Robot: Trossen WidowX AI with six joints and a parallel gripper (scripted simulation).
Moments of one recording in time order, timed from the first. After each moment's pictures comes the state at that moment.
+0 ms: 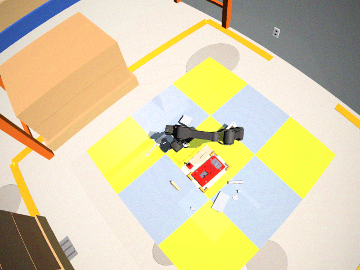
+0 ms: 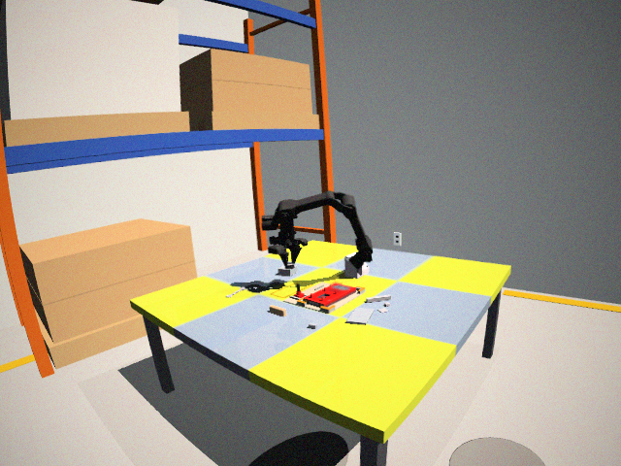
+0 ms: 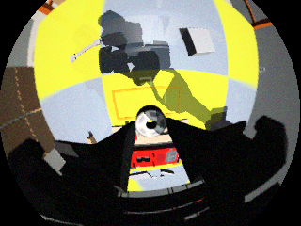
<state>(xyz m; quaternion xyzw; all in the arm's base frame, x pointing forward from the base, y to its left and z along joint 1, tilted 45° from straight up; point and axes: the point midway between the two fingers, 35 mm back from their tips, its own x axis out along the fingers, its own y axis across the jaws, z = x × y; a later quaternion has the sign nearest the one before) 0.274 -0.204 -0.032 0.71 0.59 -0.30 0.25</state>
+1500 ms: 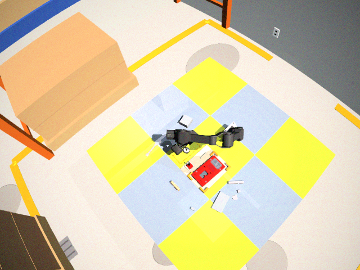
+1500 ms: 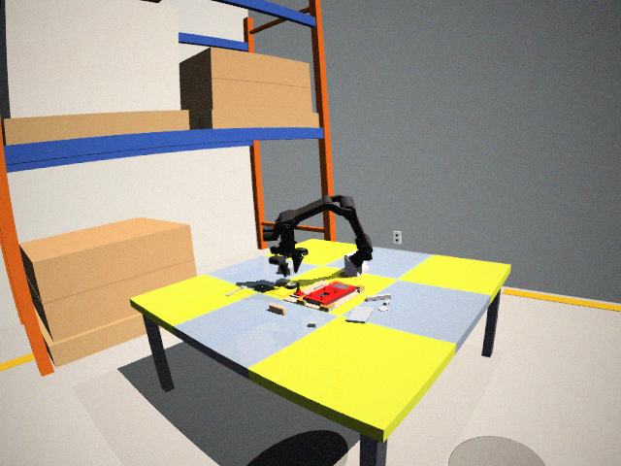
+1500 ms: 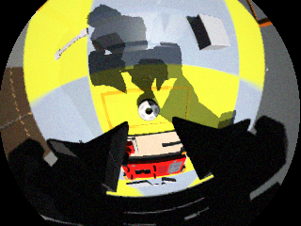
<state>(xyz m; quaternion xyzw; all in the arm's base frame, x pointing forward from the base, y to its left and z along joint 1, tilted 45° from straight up) 0.278 -0.170 -0.069 0.71 0.59 -0.30 0.25</state>
